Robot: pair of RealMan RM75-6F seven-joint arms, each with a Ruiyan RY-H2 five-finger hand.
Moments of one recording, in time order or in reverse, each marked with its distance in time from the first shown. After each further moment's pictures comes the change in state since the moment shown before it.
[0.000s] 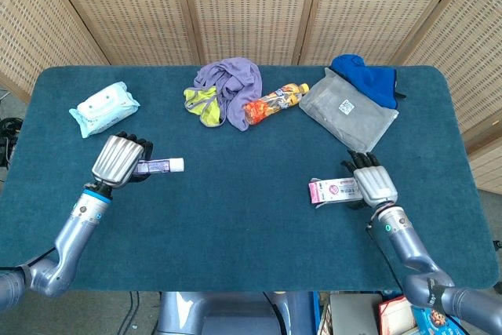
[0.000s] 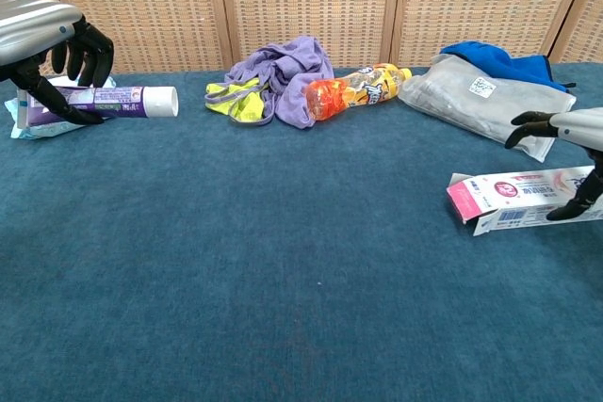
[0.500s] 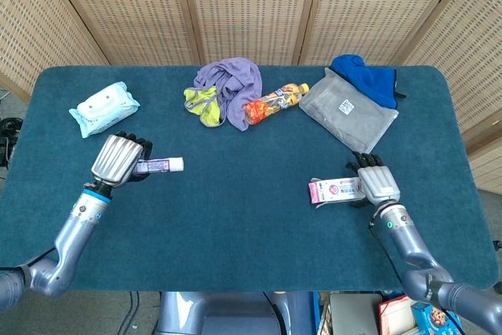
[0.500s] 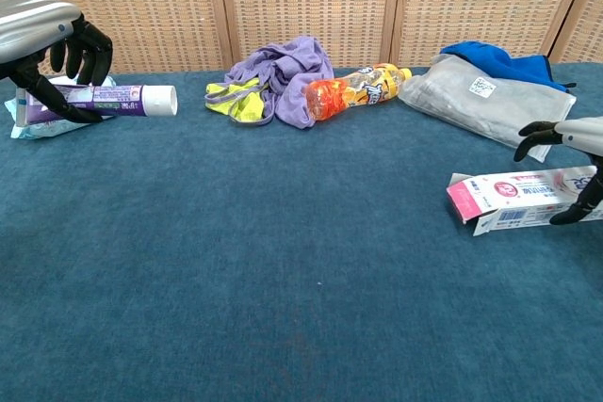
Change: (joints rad) left arm 0.005 0.002 -0.010 -0.002 -0.002 -0.008 0.004; right arm 0.014 -0.040 -0.011 0.101 0.013 -0.028 0.067
